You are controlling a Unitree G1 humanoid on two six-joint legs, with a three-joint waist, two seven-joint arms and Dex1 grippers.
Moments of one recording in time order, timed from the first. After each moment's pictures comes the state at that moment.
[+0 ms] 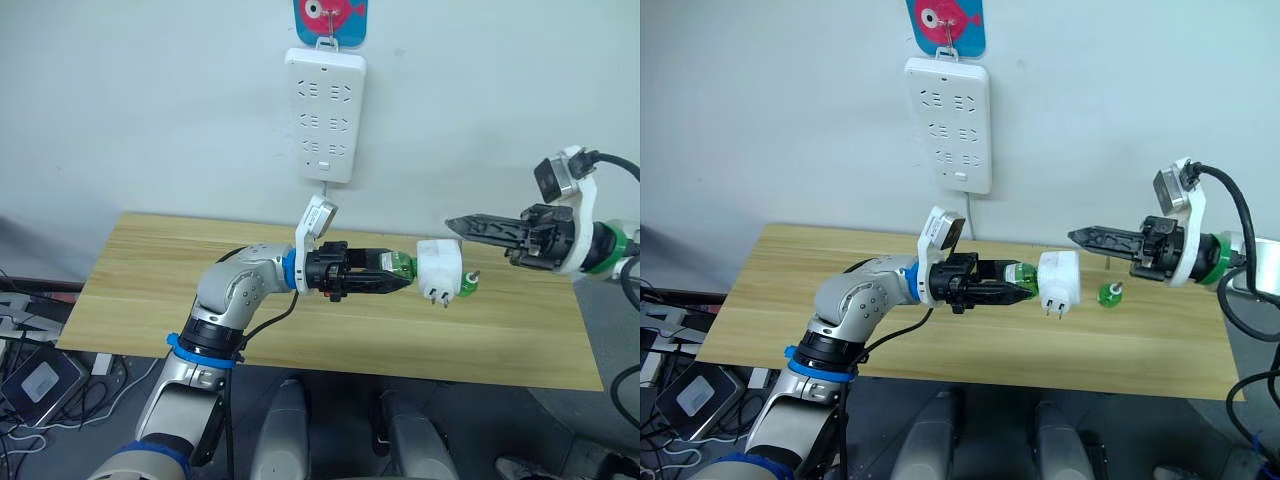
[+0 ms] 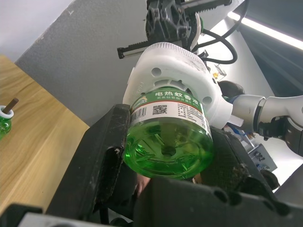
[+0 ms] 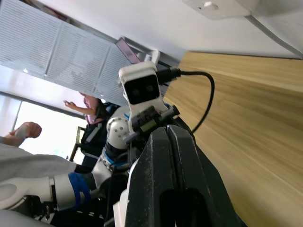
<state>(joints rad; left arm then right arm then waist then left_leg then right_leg) -0.65 0.31 -0.16 0.03 -0.70 0.74 -1.21 -0.54 -1.06 -0.16 0.02 1.95 1.27 0.26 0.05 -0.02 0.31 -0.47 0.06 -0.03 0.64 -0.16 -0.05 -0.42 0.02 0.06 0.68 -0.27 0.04</state>
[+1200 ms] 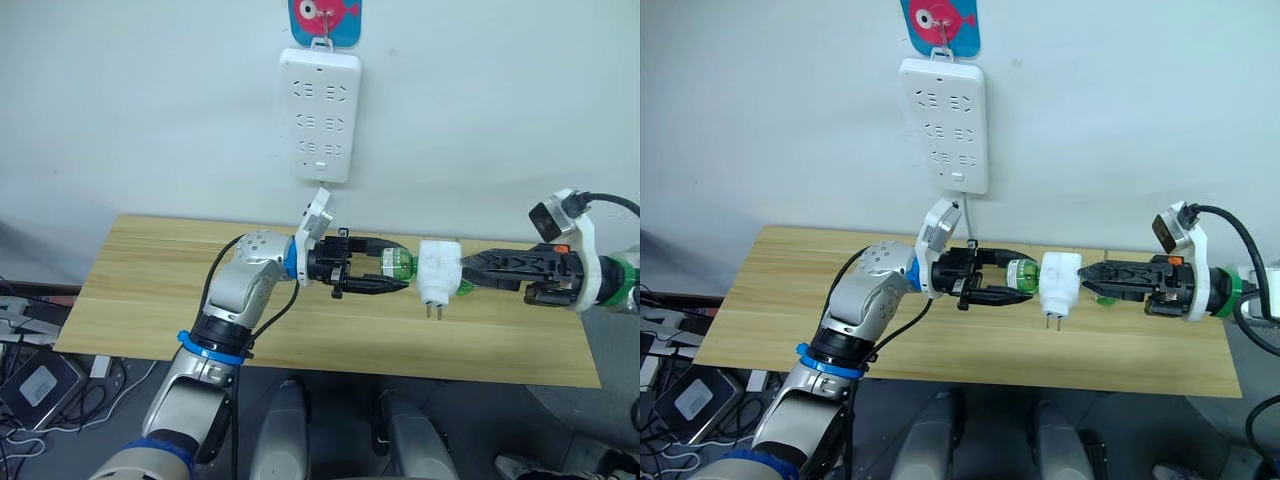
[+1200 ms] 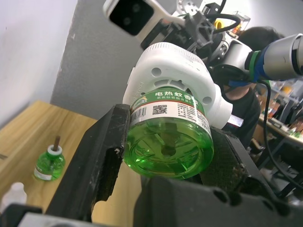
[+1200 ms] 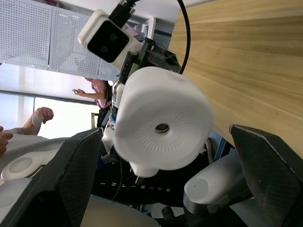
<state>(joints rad) -0.67 0.28 -0.19 0.13 -0.46 0.25 -1.35 -0.45 -1.06 -0.12 0.07 1.95 1.39 0.35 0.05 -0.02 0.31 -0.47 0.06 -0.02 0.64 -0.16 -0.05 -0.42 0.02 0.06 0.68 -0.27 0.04</state>
